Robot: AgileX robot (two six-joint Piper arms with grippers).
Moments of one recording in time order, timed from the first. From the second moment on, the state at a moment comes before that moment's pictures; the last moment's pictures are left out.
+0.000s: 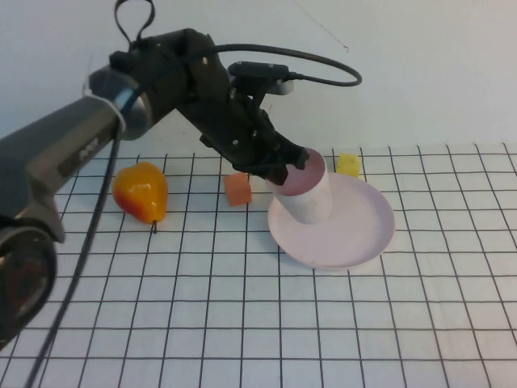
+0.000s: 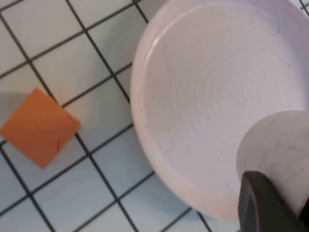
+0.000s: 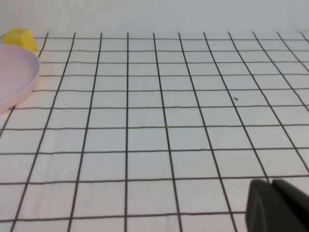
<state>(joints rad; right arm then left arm) -0.04 -0.02 0.03 -0.14 0.43 0.10 -0.43 2.10 -1.89 -0.38 0.98 0.21</state>
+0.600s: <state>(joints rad) -0.04 -0.02 0.03 -0.14 0.43 0.10 -0.49 2.46 -2.32 -0.30 1.08 0.14</state>
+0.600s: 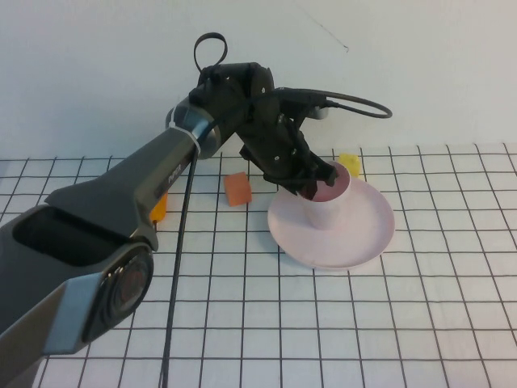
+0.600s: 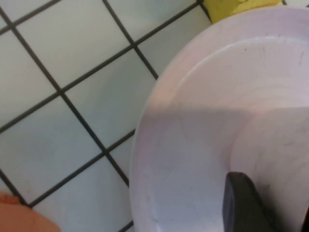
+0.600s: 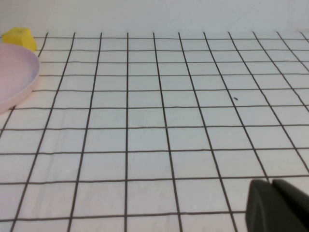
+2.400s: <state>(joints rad) -0.04 -0.02 0.03 -0.14 0.43 0.10 -0.36 1.02 -1.69 0.25 1.19 -0.21</state>
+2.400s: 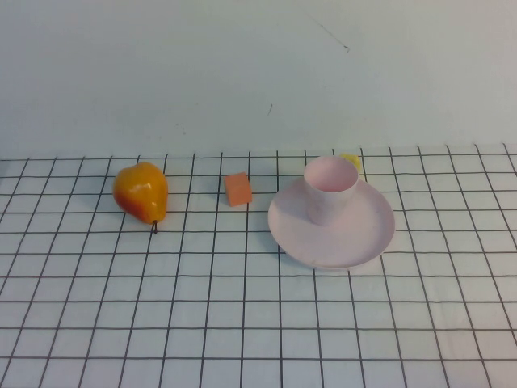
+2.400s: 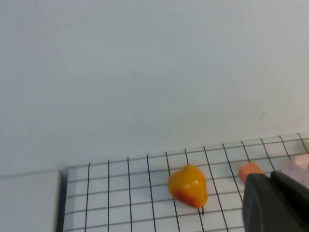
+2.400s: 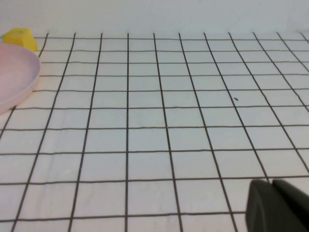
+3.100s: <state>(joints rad) -0.04 -0.02 0.03 -0.14 0.43 0.10 -0.36 0.76 -1.46 0.24 1.23 -0.24</state>
